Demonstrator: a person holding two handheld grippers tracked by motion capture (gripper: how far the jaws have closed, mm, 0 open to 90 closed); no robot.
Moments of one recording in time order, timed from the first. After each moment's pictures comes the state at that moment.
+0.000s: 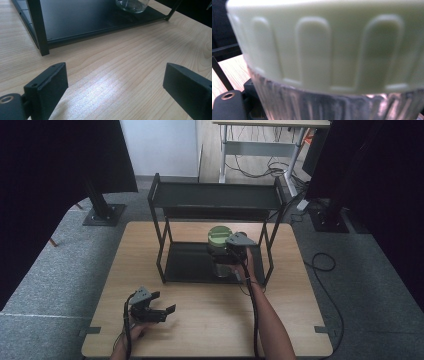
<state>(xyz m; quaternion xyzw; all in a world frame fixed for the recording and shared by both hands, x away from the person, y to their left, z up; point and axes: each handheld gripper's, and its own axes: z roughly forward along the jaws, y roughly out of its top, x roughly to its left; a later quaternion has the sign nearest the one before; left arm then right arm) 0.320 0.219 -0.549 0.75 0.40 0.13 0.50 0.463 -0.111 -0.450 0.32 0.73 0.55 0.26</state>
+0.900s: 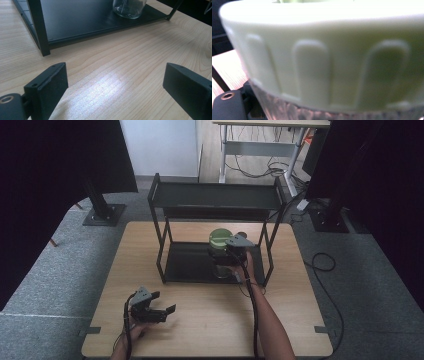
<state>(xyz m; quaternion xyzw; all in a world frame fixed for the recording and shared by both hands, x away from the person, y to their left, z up) 0.319 0.218 -0.549 0.76 0.40 0.14 0.50 0.468 -0.116 -0.465 0.34 0.73 0.54 0.26</state>
